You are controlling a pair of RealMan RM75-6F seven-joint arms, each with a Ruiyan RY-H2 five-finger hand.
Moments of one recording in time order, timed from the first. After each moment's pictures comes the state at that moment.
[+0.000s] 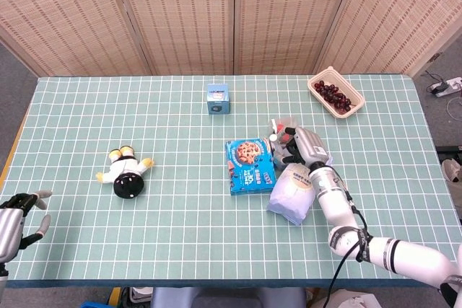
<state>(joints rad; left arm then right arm) -0.08 -1.09 -0.04 -1.63 1.53 1.53 0.03 0.76 -1.45 0.36 -1.59 -0.69 0.93 -0.14</state>
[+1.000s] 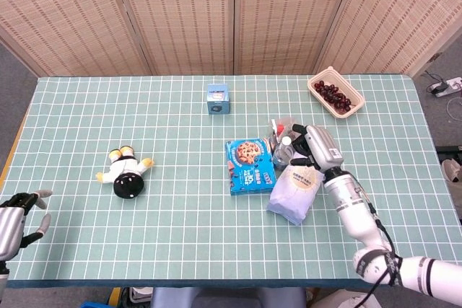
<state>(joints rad) -0.08 -1.09 -0.04 -1.62 1.51 1.51 0.04 0.62 -1.27 0.35 -1.82 -1.04 1.04 0.09</state>
